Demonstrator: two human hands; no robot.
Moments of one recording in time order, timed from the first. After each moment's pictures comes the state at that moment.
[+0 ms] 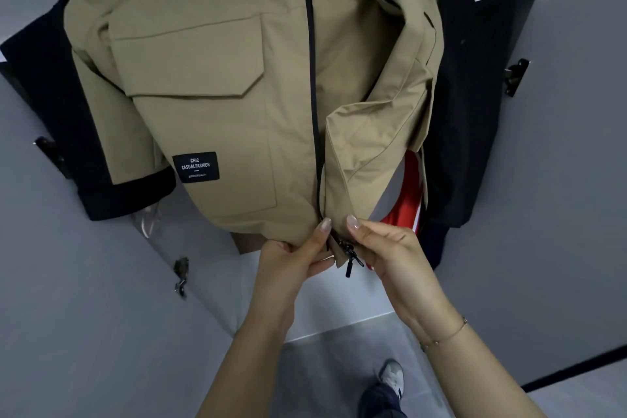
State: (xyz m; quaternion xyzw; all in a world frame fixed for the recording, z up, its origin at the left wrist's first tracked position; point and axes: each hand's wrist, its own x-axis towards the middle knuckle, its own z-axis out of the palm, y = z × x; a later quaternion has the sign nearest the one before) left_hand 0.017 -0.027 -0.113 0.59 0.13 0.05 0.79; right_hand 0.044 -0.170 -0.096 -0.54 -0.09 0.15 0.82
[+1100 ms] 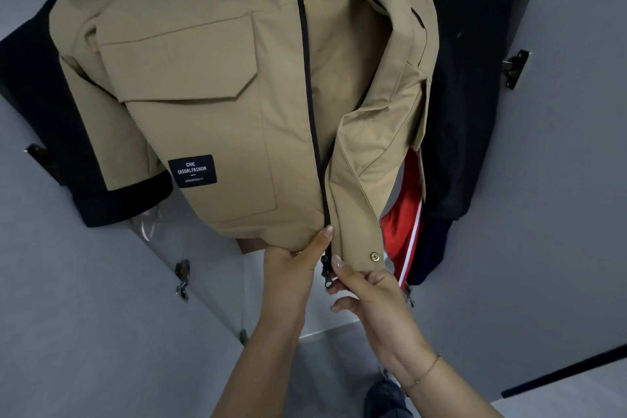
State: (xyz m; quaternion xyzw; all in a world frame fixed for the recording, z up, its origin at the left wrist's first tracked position) left_hand 0.022 -0.041 -0.116 0.61 0.18 0.14 0.75; right_hand 0.021 -0.155 -0.144 -0.53 0.05 0.20 0.82
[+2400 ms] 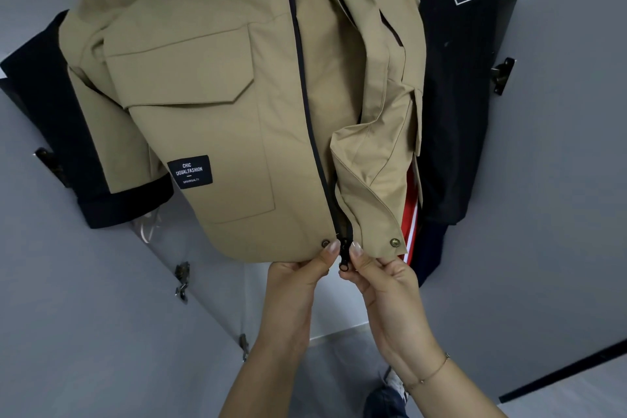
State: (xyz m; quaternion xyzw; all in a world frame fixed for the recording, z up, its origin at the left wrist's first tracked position) left_hand -0.002 -0.058 -0.113 0.54 0.11 0.09 0.83; right_hand 0.017 -0.169 -0.129 -0.44 0.02 0.07 0.89
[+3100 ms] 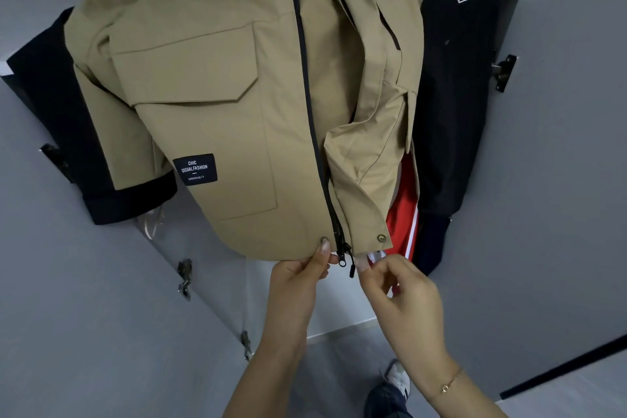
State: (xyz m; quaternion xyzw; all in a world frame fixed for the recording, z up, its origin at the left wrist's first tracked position) left_hand -0.006 -0.057 -0.128 0.64 0.18 0.10 0.74; right_hand 0.005 -0.192 -0.151 -0.82 -0.07 -0.16 0.55
